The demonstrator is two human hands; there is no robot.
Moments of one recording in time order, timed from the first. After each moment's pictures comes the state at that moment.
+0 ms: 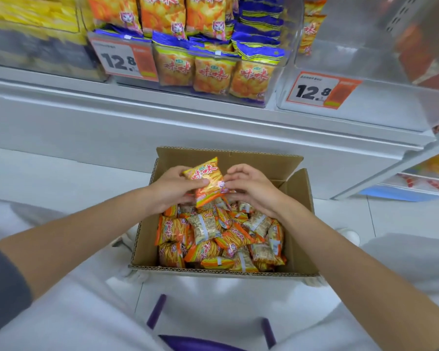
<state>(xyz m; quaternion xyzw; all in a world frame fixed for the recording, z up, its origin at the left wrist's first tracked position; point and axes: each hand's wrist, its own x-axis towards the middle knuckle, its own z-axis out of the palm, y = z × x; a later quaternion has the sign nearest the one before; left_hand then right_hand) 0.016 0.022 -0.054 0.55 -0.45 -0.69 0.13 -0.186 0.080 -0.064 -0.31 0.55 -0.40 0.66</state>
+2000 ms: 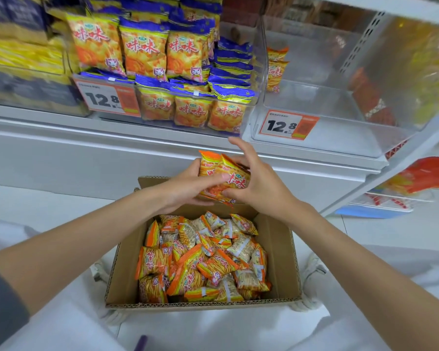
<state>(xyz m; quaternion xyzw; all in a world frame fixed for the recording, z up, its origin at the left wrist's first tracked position) -0.042 0.010 0.013 0.40 -0.56 -0.71 0.14 -0.211 0.082 0.032 -0.66 0.63 -0.30 0.27</state>
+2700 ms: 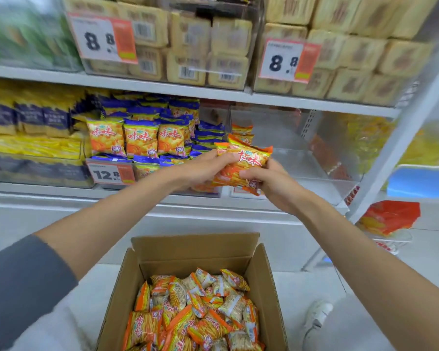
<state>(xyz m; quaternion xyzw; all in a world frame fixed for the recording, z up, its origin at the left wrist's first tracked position) -0.110 -0.027 0.158 0.36 -0.76 -0.53 0.14 -0.274 0.054 0.132 -0.43 0.57 -0.52 0.48</state>
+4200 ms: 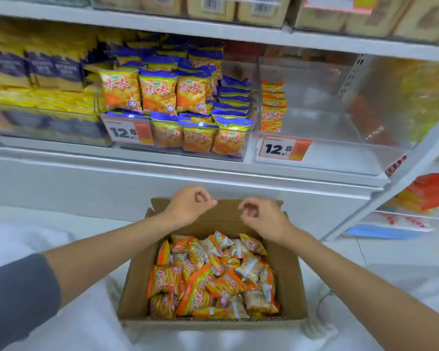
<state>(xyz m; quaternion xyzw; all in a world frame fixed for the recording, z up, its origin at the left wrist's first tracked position) -0.034 0.001 -0.011 0.49 -0.74 -0.41 0.18 -0.233 0.093 -0.010 -0.59 0.70 -0.26 0.31</state>
